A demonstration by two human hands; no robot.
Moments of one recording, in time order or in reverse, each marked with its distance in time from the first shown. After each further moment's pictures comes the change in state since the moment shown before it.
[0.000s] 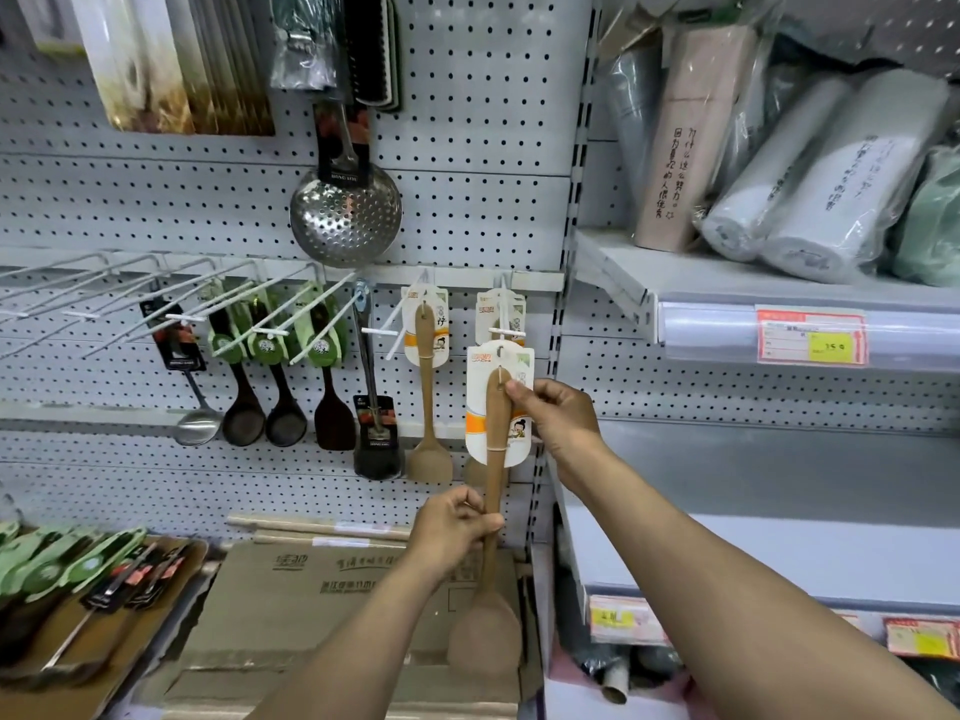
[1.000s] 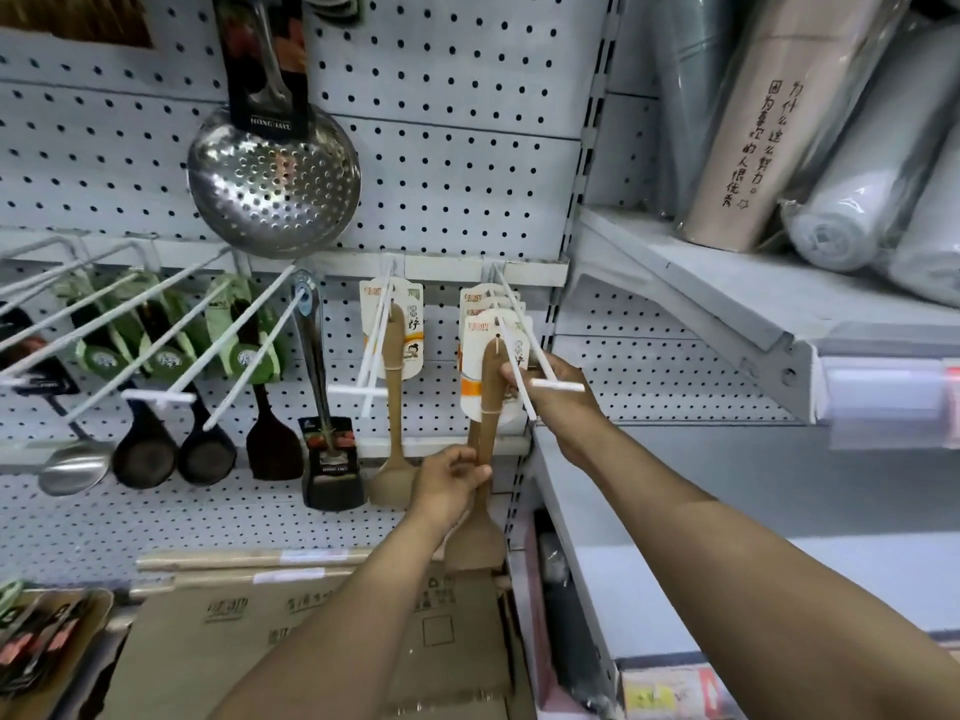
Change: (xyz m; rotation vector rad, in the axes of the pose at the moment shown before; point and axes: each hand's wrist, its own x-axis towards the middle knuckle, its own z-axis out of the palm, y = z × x) left_hand 0.152 0.003 0.000 0.011 0.041 0.000; right_hand 0.108 0.016 0.010 -0.119 0.014 0.031
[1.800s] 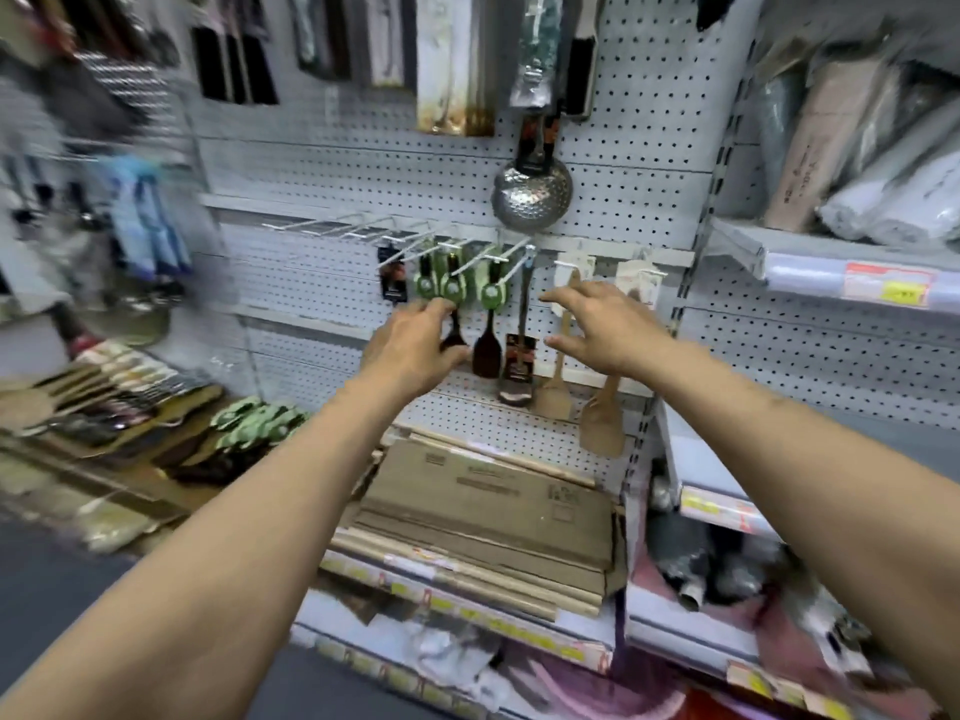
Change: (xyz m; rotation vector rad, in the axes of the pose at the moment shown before) left_hand -0.365 0.101 -0.207 1.064 0.537 0.355; right_hand -0.295 -0.138 0.042 -1.321 -0.363 -0.790
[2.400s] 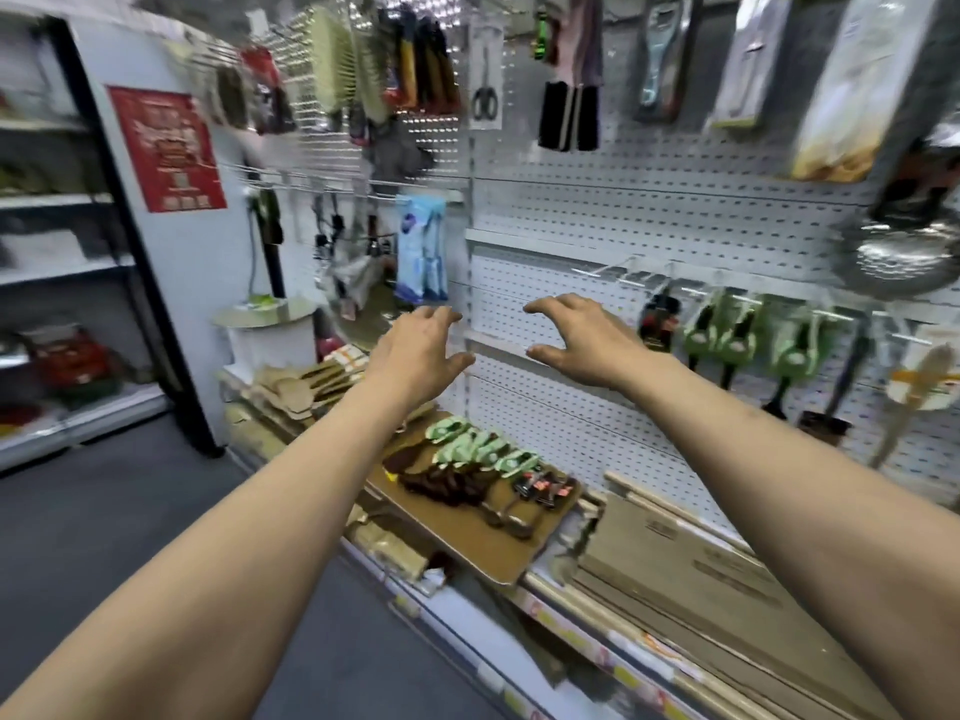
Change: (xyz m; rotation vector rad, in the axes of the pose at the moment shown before) left_hand -0.027 -0.358 -0.176 0.230 0.101 -0.199; right_hand 0.209 -0.379 0.034 0.241 0.010 -0.321
